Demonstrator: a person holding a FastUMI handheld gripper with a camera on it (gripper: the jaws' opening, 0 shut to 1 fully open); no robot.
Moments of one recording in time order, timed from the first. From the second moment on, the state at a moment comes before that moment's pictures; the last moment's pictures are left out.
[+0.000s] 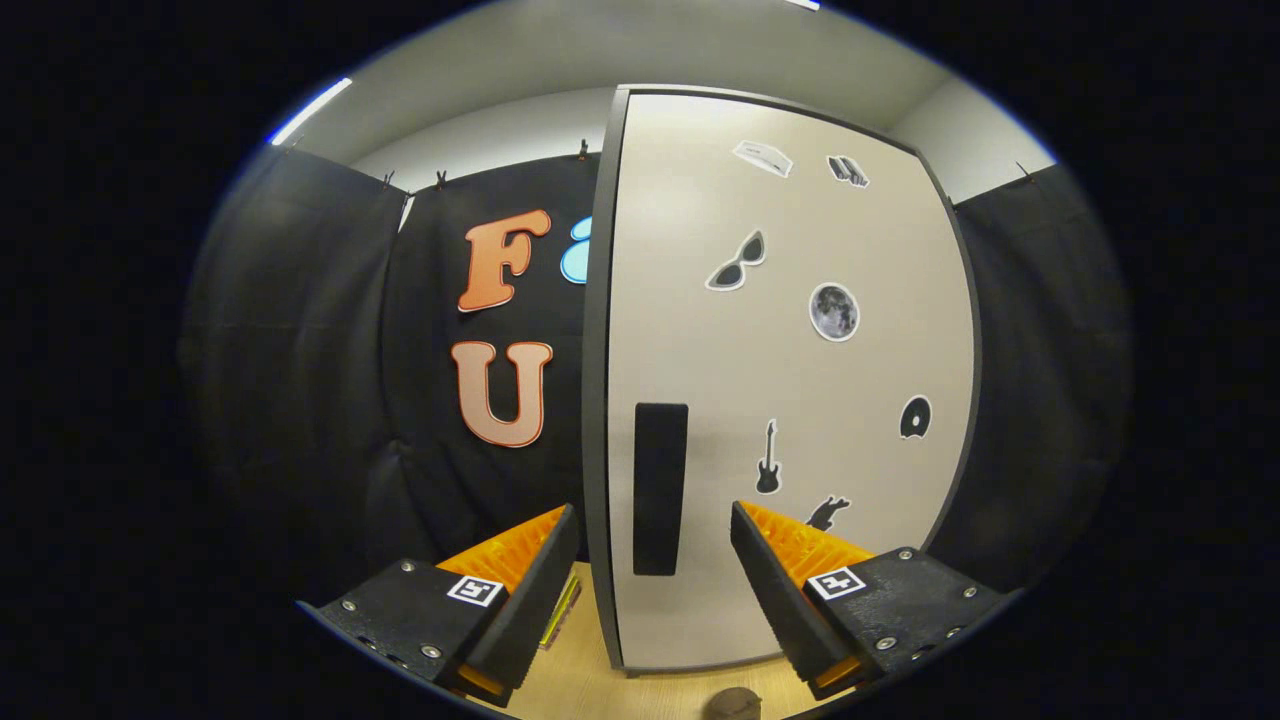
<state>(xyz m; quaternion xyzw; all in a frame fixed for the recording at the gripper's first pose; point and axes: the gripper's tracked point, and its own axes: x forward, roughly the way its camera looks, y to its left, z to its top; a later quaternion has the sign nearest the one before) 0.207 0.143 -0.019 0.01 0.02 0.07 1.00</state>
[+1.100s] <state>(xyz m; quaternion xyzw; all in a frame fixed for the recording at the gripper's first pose) 0.229 0.141 -0.036 0.03 0.04 0.07 1.00</state>
